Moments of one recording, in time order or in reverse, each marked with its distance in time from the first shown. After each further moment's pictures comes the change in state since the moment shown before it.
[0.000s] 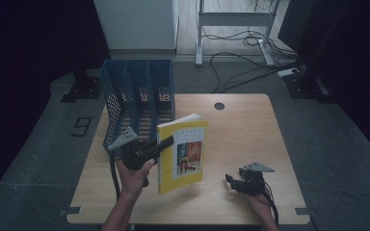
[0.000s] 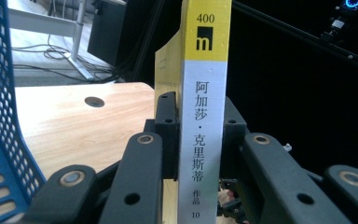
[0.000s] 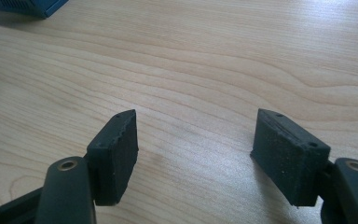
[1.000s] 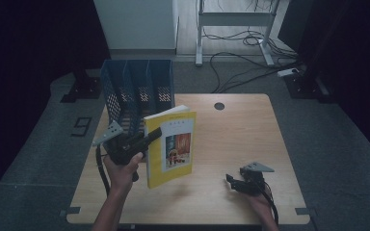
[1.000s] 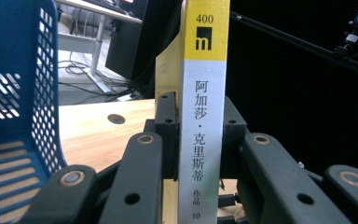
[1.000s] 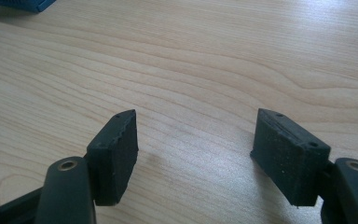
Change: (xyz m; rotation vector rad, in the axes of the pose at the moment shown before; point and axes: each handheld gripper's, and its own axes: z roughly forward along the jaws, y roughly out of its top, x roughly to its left) left arm 0.005 0.023 -0.024 -0.044 0.058 0.022; right arm 0.000 0.000 0.000 0.002 -0.022 -0.024
